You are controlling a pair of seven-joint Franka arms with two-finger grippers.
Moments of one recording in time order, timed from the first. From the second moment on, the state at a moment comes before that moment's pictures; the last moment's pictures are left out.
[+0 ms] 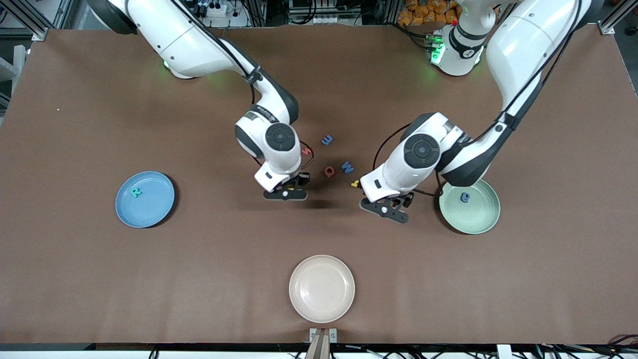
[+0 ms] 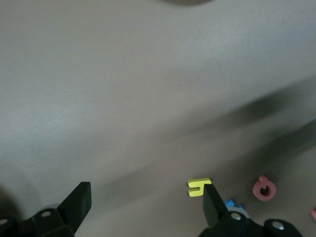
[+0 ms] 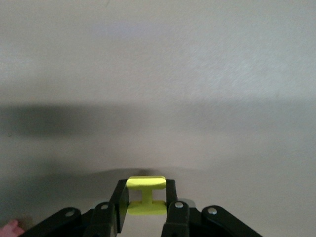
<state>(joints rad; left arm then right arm) 0.03 0.71 -0.71 -1.61 0.45 2.16 -0.40 0.42 0.69 0.28 -1.64 -0.25 2.25 0.77</state>
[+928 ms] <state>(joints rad) -0.18 0.77 -0.57 -1.61 0.45 2.20 -0.62 0.25 0.55 0.09 -1.67 -0.20 2.08 0.01</state>
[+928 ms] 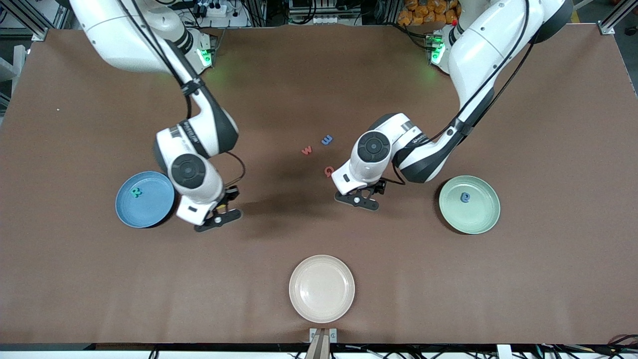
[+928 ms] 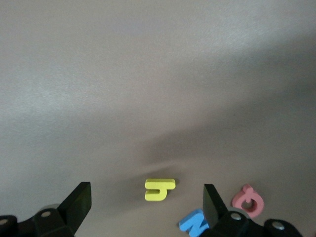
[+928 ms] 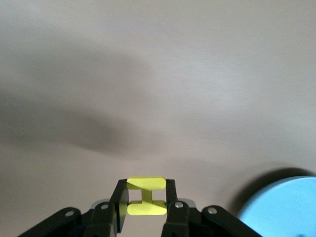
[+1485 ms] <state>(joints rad) -0.20 0.81 -0.54 -1.61 0.45 2.22 -0.66 0.23 0.51 -0.15 -1.75 -0.05 2.08 -0.49</state>
